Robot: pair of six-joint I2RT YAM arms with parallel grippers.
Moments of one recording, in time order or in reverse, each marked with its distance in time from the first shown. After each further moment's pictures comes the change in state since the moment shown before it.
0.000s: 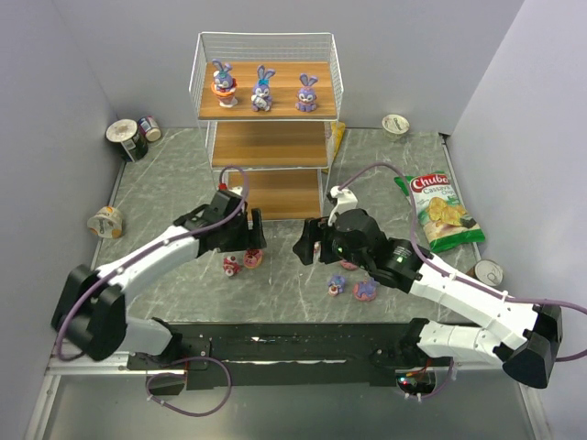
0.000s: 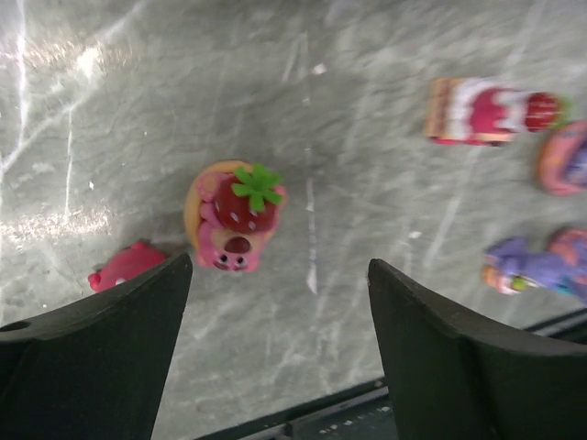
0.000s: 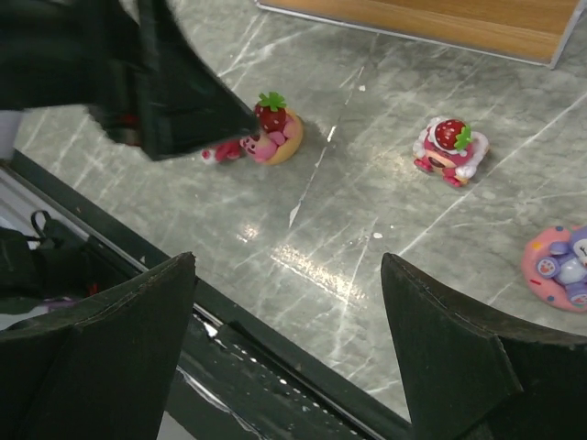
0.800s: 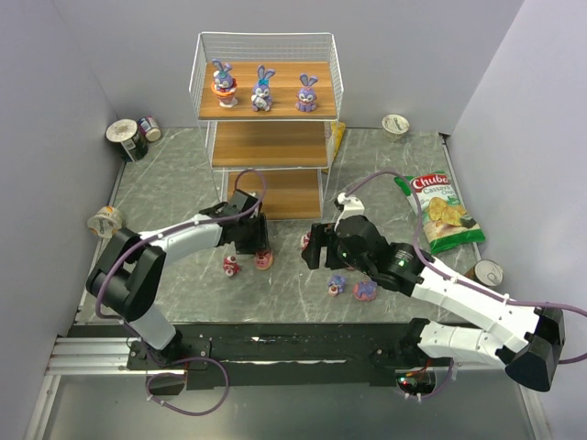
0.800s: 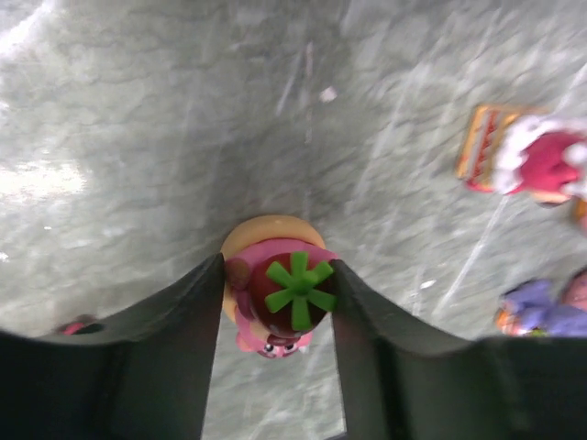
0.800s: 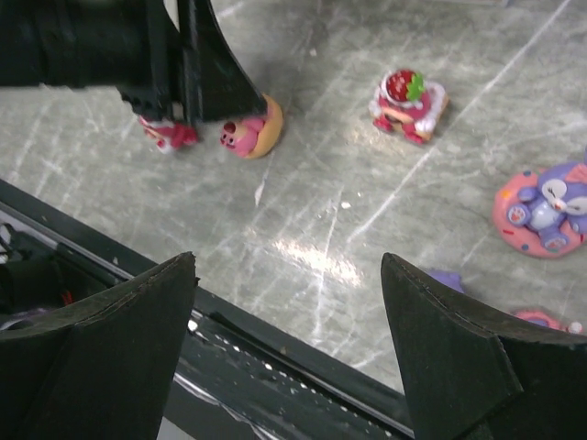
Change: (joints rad) left arm -0.002 0.300 0.043 0.109 0.062 -0.031; right arm 0.000 -0.030 -0.046 -0.072 0.060 0.074
